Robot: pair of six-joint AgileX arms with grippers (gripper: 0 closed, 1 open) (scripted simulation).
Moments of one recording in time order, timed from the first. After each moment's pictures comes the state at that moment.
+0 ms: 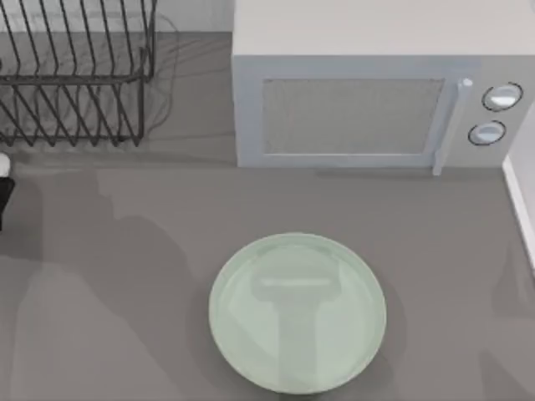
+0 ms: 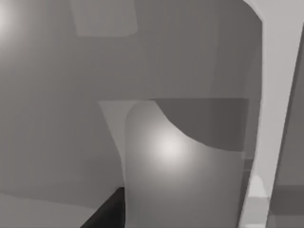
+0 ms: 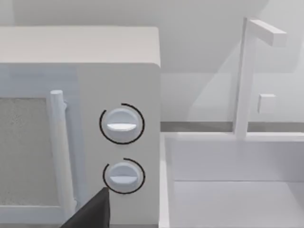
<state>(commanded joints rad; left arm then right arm) 0.25 2.17 1.40 -0.81 0.00 0.40 0.00 0.00 0.00 0.00 0.00 0.00</state>
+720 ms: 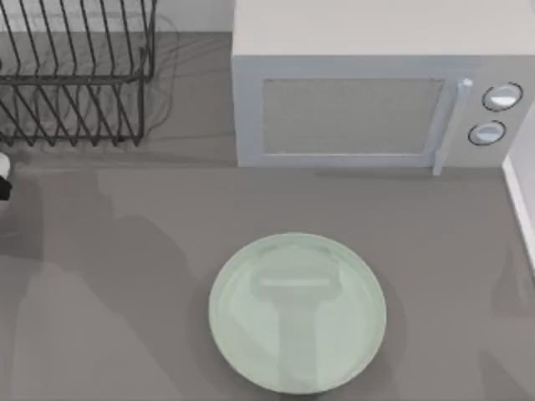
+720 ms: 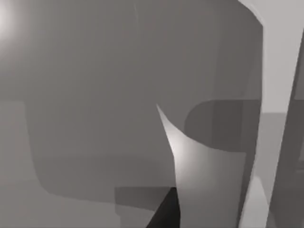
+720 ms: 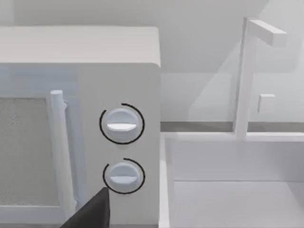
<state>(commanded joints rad) 0.25 2.12 1.42 -0.83 0.02 0.39 0.00 0.00 0.00 0.00 0.00 0.00</state>
